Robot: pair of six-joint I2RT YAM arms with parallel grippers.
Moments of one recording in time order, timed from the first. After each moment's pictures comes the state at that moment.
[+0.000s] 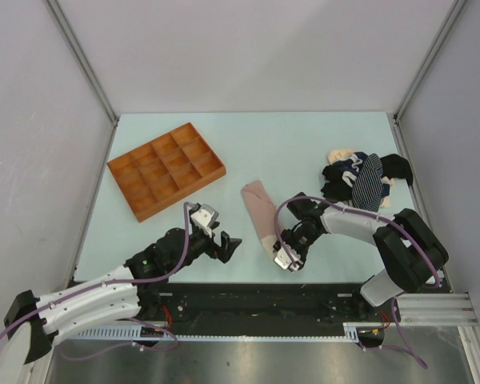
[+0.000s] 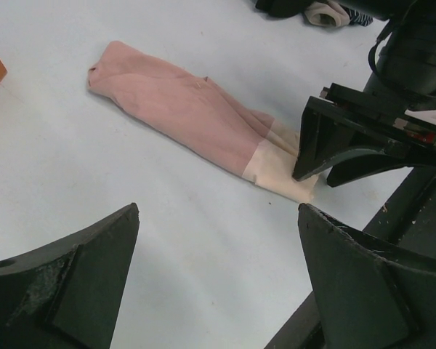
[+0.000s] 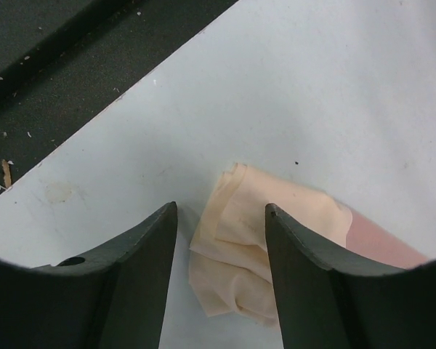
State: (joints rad) left arm -0.98 0.67 0.32 0.09 -0.19 -0.25; right arm 0.65 1.54 0.77 -0.68 -0.73 -1.89
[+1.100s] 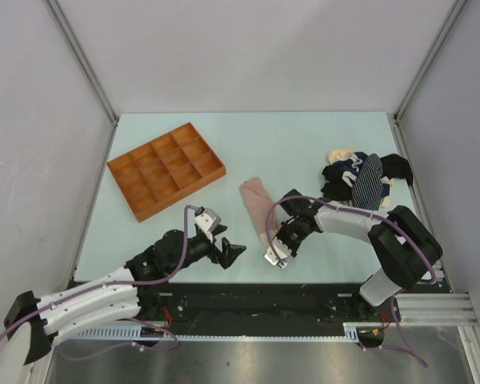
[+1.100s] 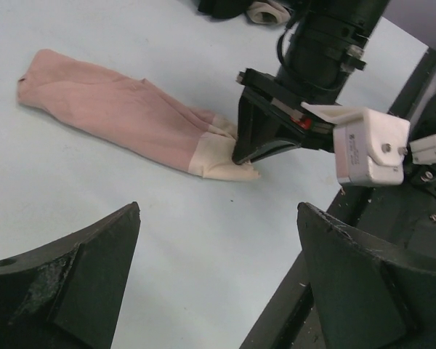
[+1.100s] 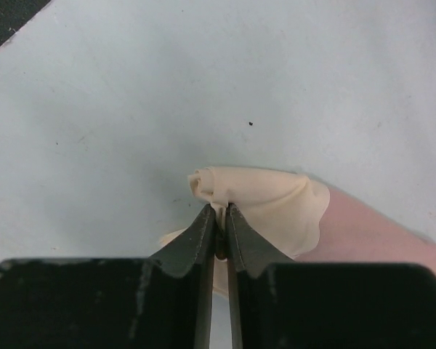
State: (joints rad) left arm -0.98 0.66 0.29 0.15 -0.05 -0.24; right arm 0.69 1.58 0.81 -0.56 -0.56 -1.80
